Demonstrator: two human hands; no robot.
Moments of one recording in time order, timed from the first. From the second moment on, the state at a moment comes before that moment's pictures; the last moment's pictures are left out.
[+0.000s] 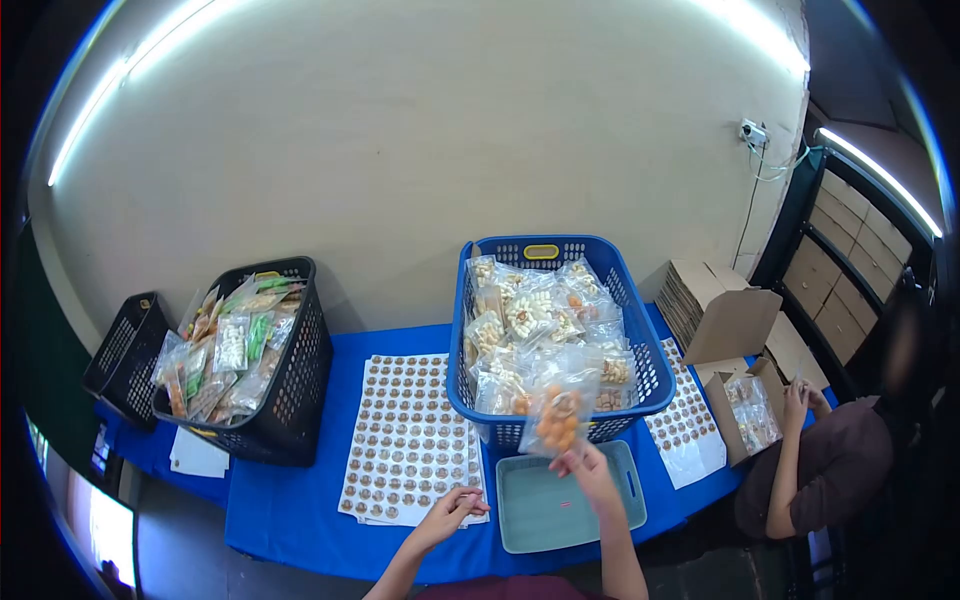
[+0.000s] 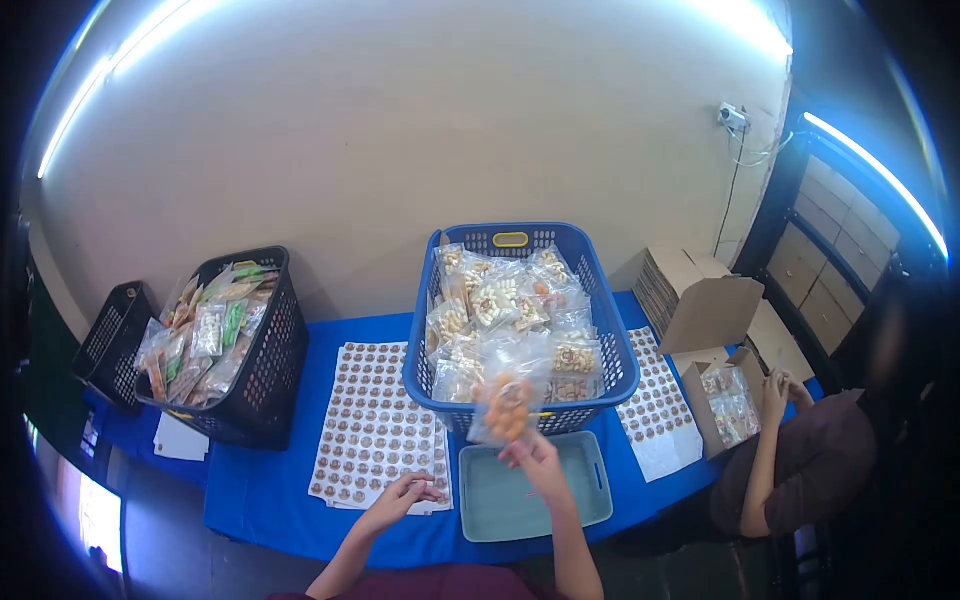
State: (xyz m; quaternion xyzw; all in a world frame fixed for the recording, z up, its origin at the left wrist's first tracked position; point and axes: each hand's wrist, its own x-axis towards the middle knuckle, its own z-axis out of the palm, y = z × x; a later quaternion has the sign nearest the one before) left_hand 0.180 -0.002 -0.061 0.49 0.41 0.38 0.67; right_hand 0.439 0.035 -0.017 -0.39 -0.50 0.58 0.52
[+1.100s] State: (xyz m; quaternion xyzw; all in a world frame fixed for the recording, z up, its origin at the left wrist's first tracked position) left_hand -0.166 -0.010 0.020 0.46 0.65 0.60 0.04; right_hand 0.245 0.006 -0.049 -0.44 -0.45 0.53 0.57
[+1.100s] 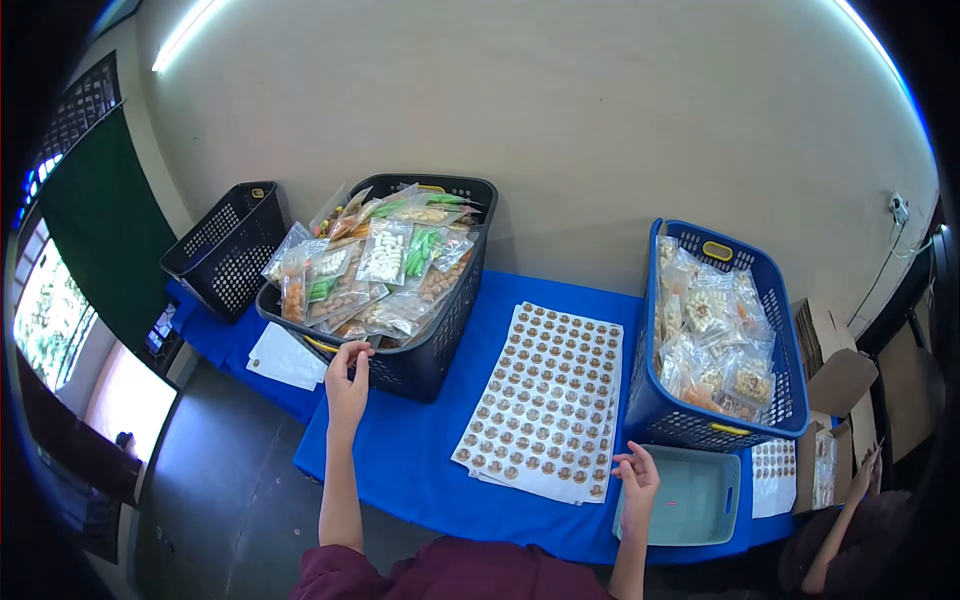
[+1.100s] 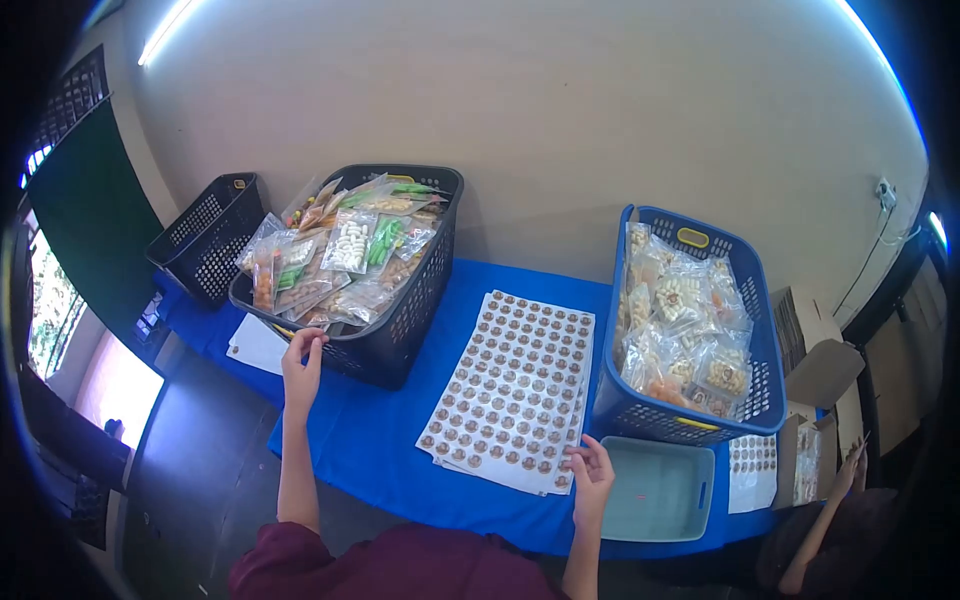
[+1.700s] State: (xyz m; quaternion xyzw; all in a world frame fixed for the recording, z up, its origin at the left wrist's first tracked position) left_hand -0.299 0.143 0.021 0.47 0.84 0.27 -0.09; right_hand 0.239 -0.033 -0.097 -0.53 -0.31 0.50 0.61
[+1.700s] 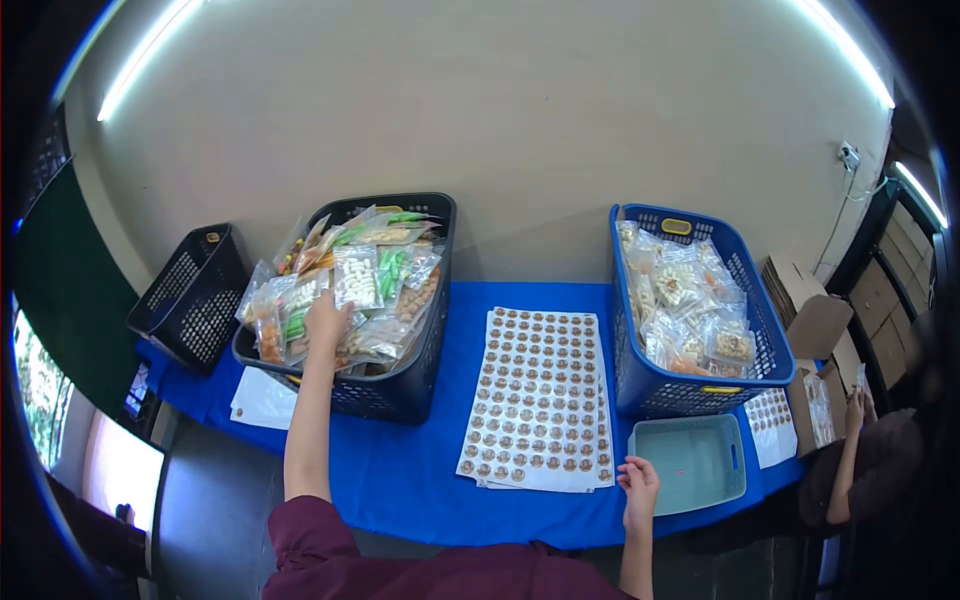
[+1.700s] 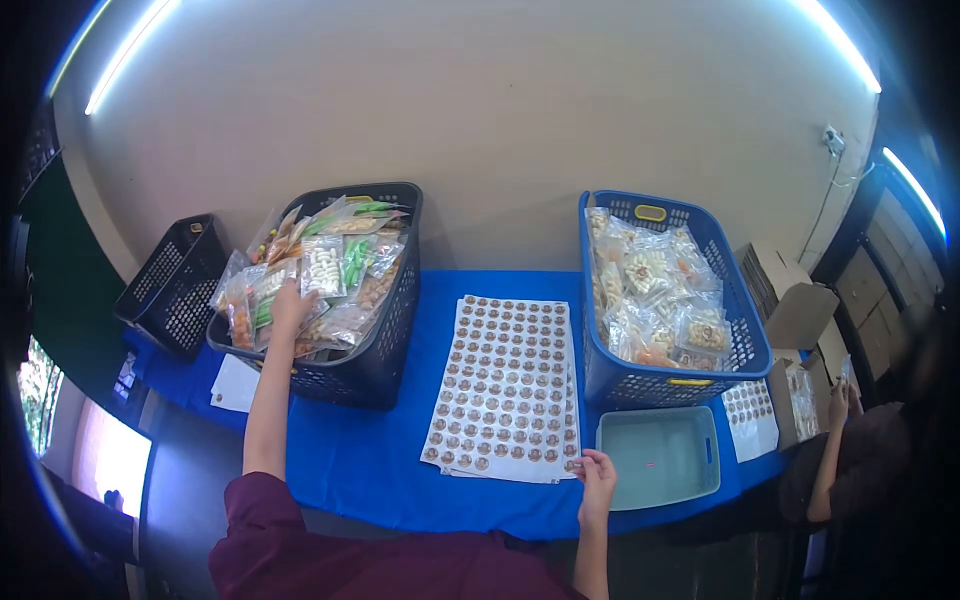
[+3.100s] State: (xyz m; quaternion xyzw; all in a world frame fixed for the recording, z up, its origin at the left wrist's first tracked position) left_hand -0.293 0.131 0.016 0.44 0.56 0.61 0.33; right_hand 0.116 -0.013 -0.287 -0.54 -0.70 0.29 0.36
